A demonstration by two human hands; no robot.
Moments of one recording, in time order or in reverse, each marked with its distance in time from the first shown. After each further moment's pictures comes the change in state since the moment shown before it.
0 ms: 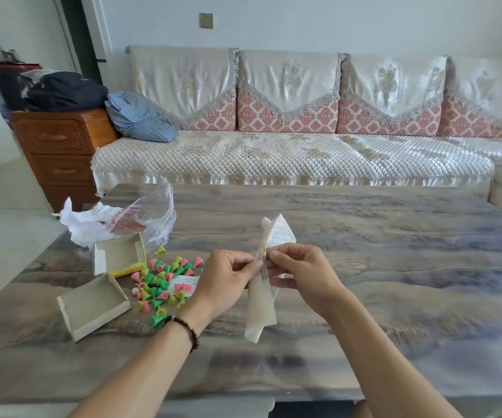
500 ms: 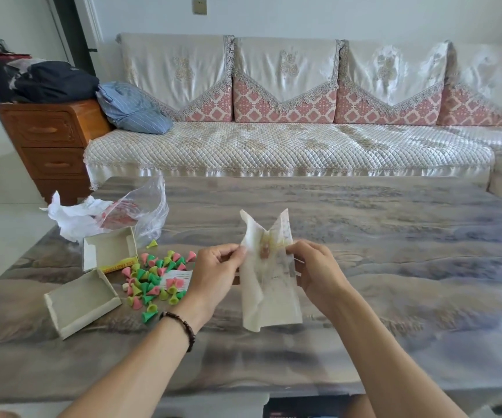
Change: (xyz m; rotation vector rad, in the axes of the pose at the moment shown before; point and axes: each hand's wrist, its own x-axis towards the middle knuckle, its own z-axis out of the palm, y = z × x) left_hand 0.003 -0.007 0.013 -0.255 0.133 -0.169; right_hand 0.004 0.010 -0.022 0.148 0.086 0.094
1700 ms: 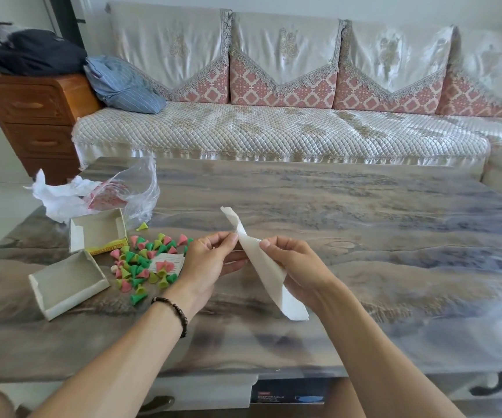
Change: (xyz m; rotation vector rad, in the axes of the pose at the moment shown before) left_hand 0.003 -0.010 0.006 -0.266 -0.006 -0.168; right_hand -0.004 0.014 0.005 -0.056 -0.202 0.042
